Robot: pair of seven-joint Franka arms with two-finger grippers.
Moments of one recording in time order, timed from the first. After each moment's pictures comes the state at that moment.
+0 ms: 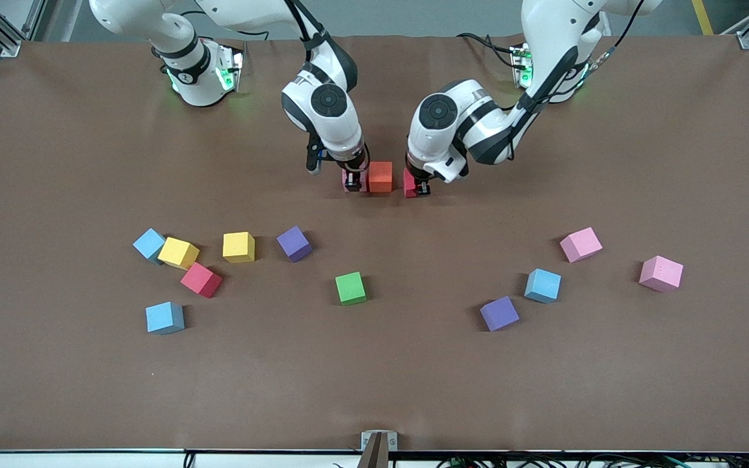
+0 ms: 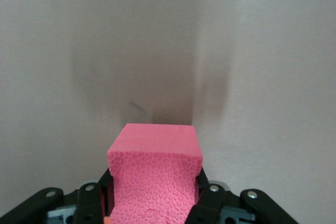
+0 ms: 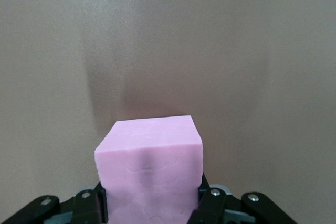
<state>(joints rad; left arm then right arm) -0.32 0.43 -0.54 -2.19 0.18 2.51 -2.65 0.84 0.43 0.09 -2.16 0.12 2.63 2.45</state>
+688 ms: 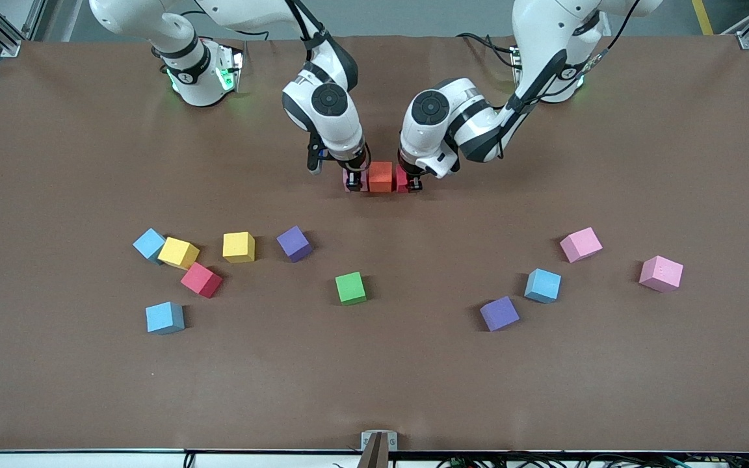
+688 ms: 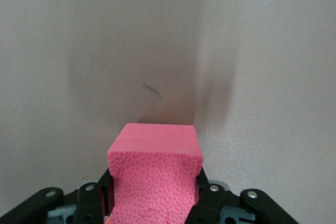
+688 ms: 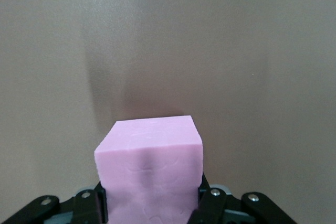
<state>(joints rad) -0.35 0.46 -0.54 -2.19 0.18 2.56 -2.67 0.84 0.43 0.10 -2.15 0.12 2.63 2.45</state>
